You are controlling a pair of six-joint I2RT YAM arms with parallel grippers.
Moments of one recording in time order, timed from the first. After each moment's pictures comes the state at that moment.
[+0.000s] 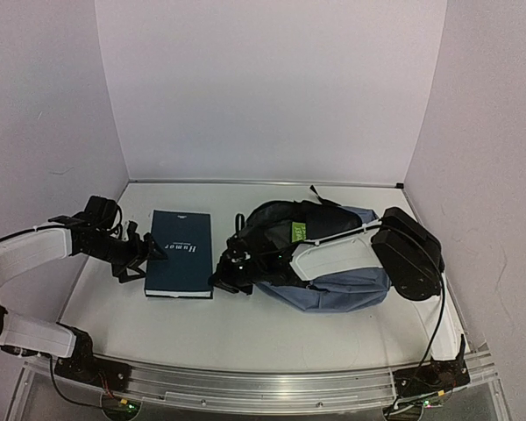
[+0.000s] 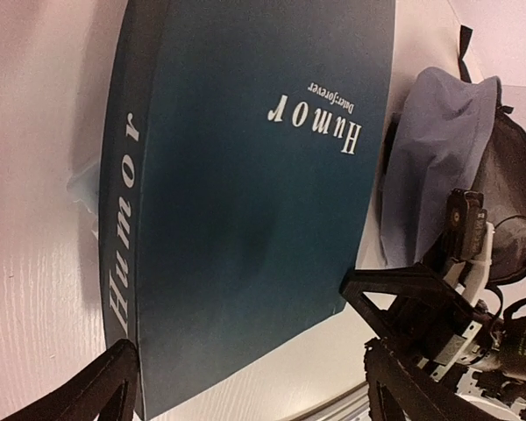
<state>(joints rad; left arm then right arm) -0.24 1.20 0.72 -0.53 0.47 -0.68 1.04 2.25 1.52 0.06 -0.18 1.08</state>
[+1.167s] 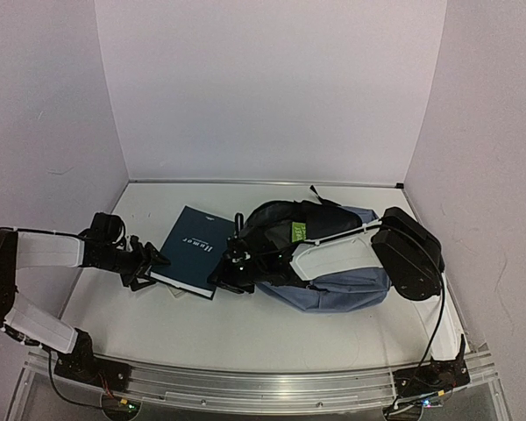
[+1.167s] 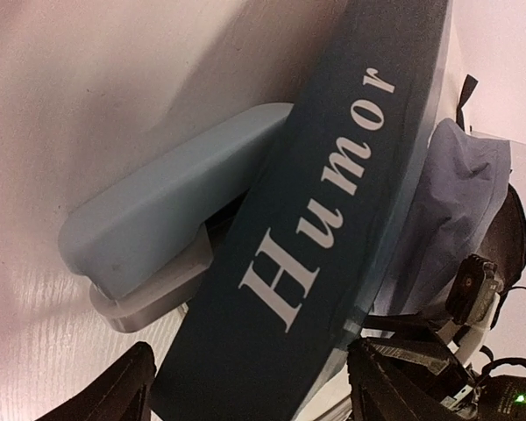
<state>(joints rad) -0.18 1.36 0.56 -0.16 0.56 -0.86 1.05 2.25 1.51 0.04 -0.15 1.00</state>
